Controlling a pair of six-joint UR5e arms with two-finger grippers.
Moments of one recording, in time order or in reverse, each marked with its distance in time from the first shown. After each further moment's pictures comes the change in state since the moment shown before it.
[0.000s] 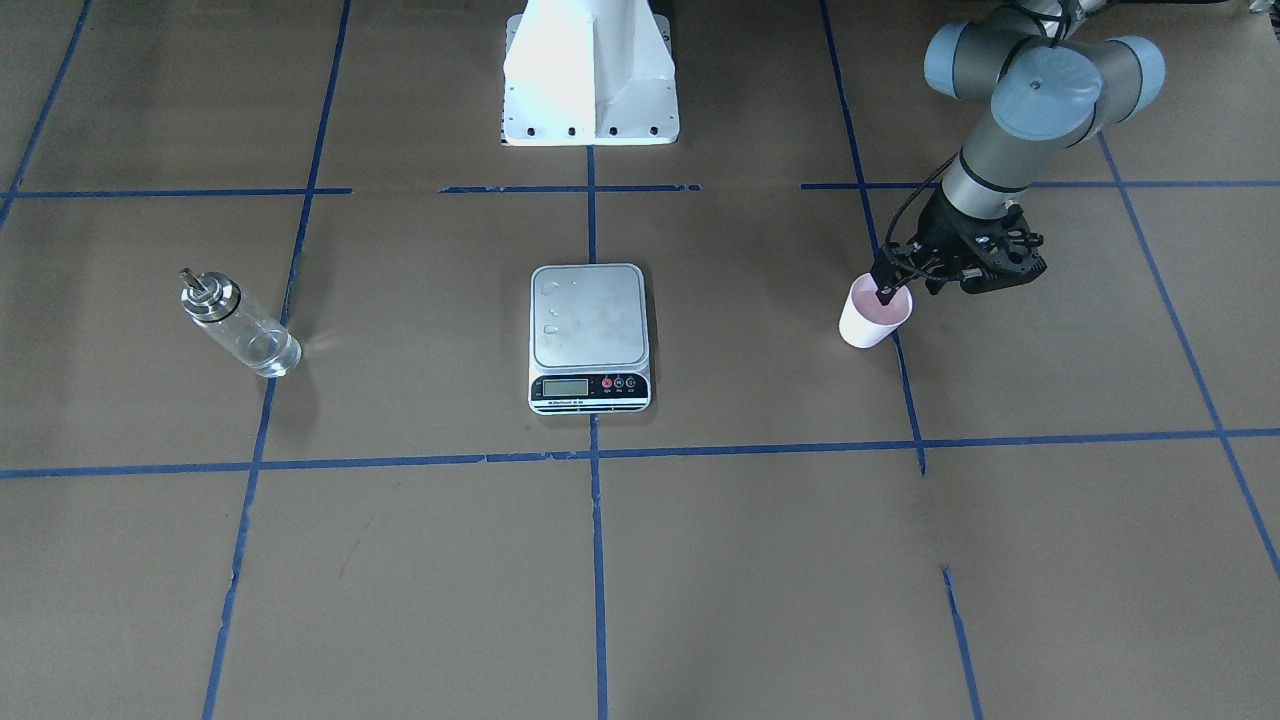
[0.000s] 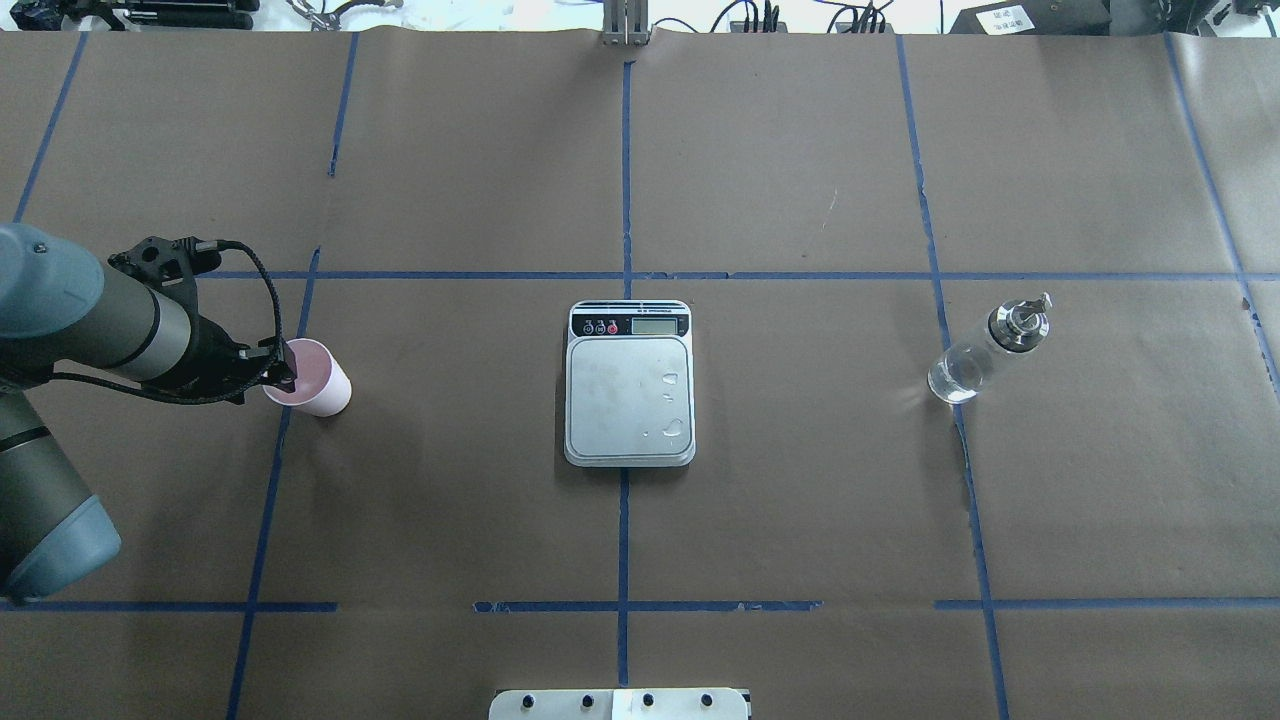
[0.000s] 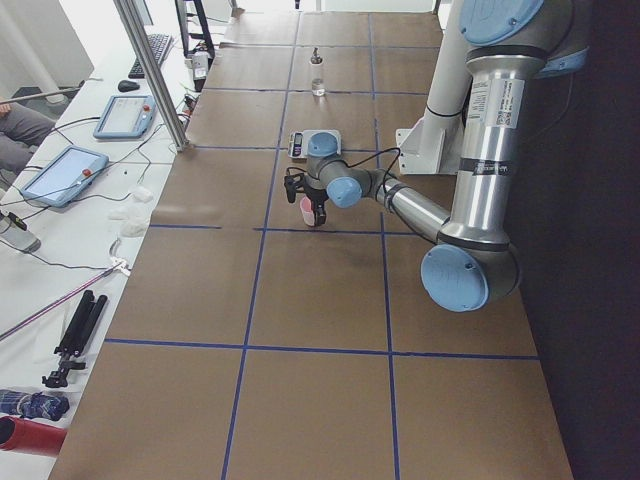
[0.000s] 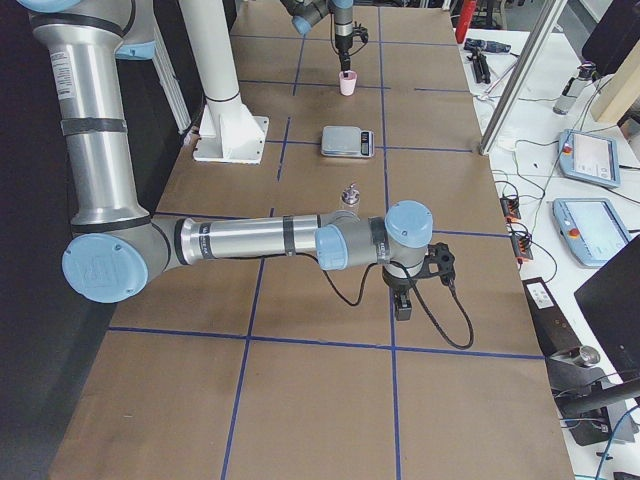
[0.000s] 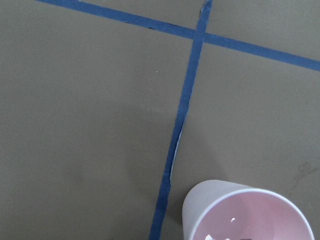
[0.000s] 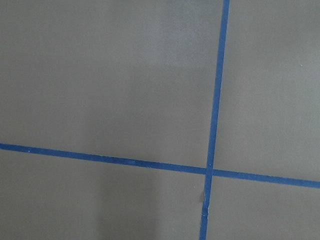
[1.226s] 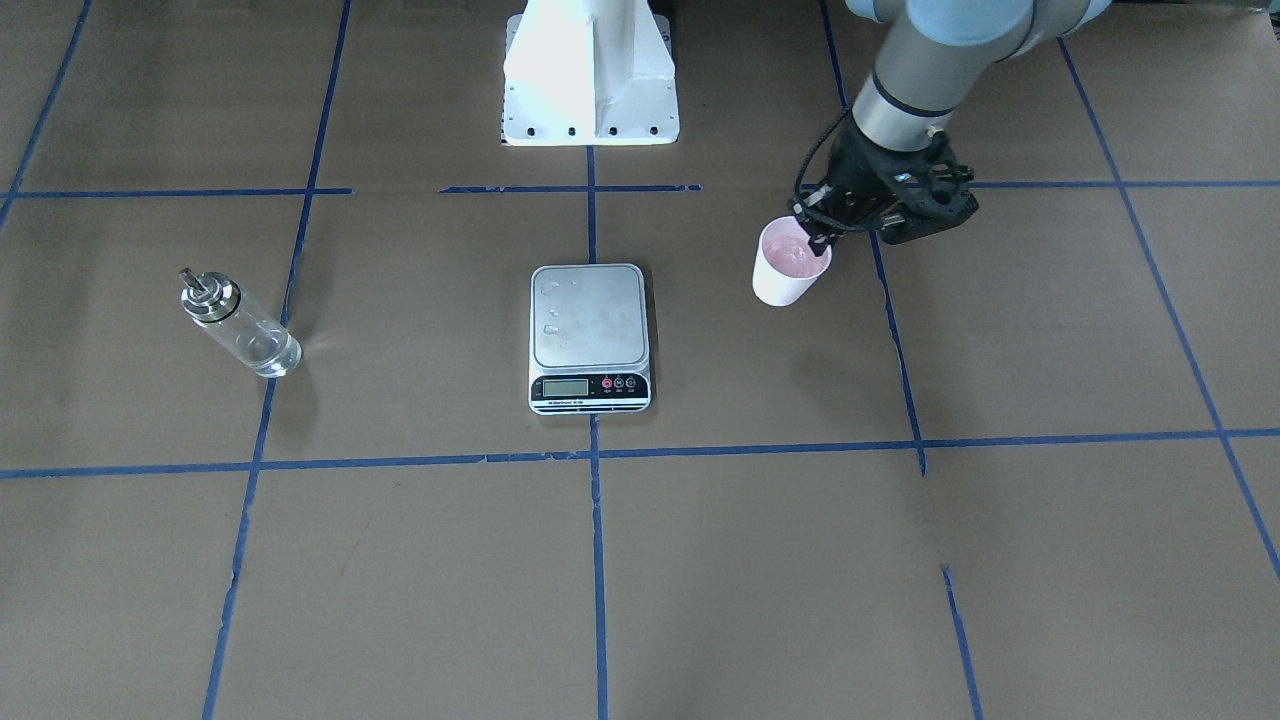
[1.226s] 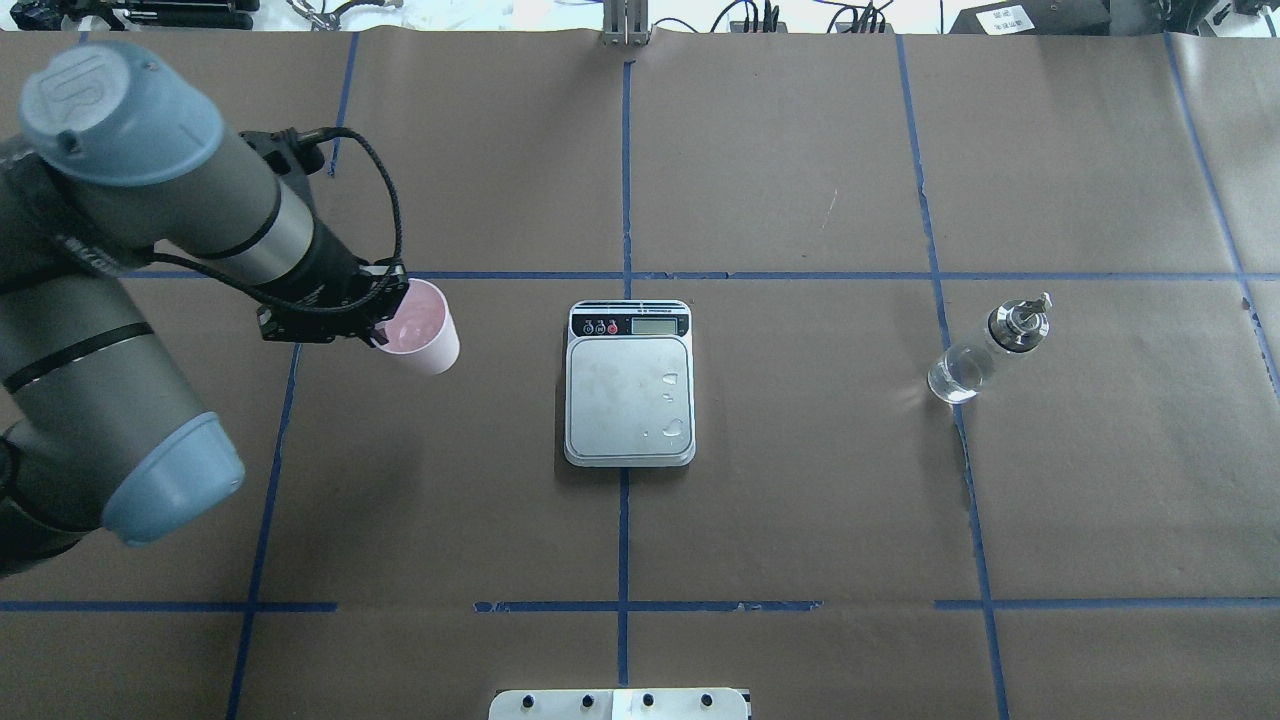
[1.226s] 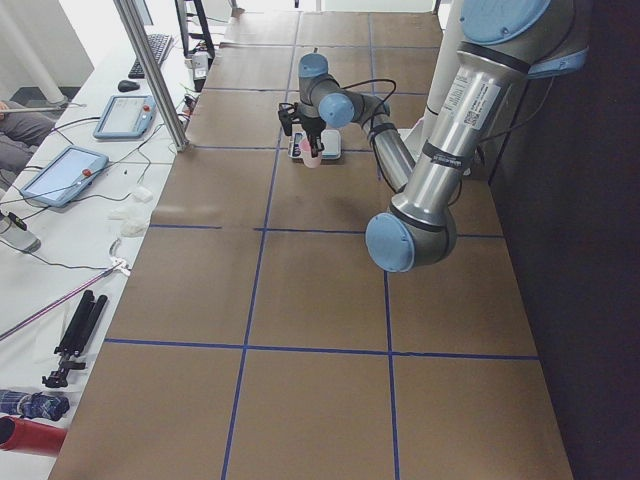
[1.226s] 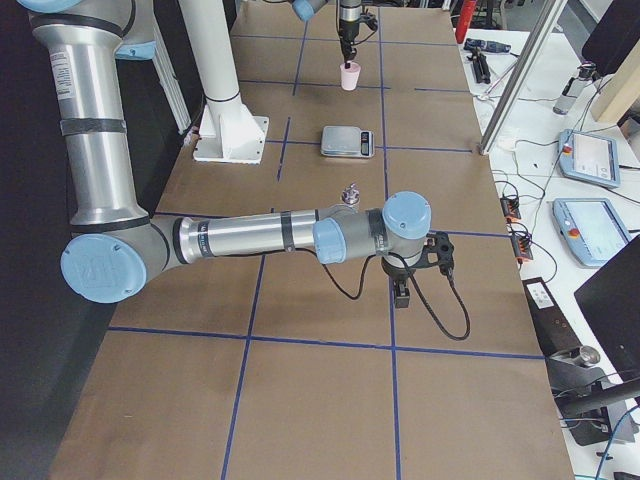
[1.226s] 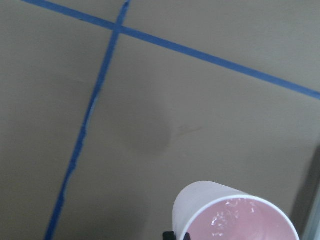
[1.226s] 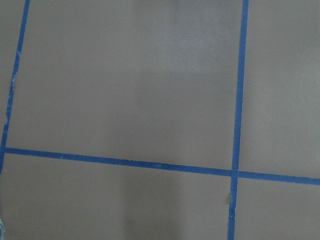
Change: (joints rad) left arm -0.015 -0.420 -0.109 0.525 -0.088 -0.162; right arm 0.002 -0.006 0.055 0.001 0.051 0.080
